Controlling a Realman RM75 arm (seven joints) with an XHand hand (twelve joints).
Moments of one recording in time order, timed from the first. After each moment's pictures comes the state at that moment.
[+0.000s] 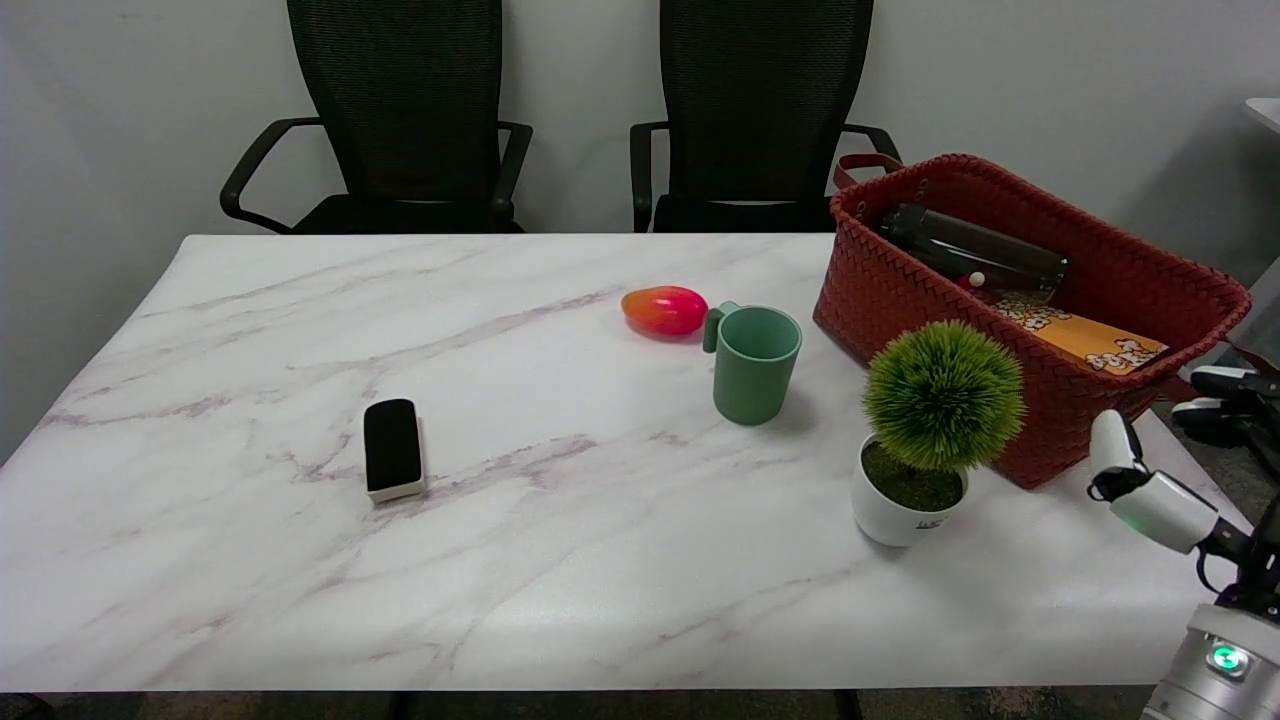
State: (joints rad) arm -0.54 -1.21 -1.91 1.50 1.25 1.85 0.30
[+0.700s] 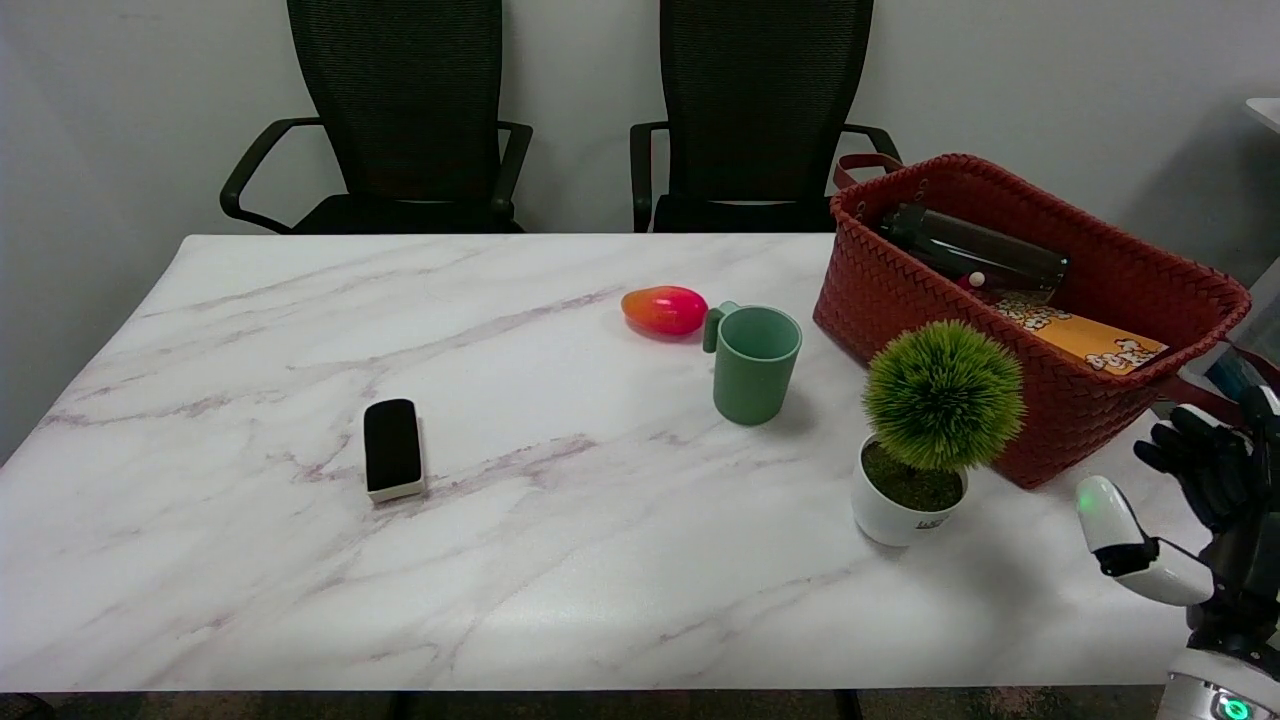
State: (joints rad) arm -0.53 -1.20 -1.95 1.24 1.32 1.79 0.89
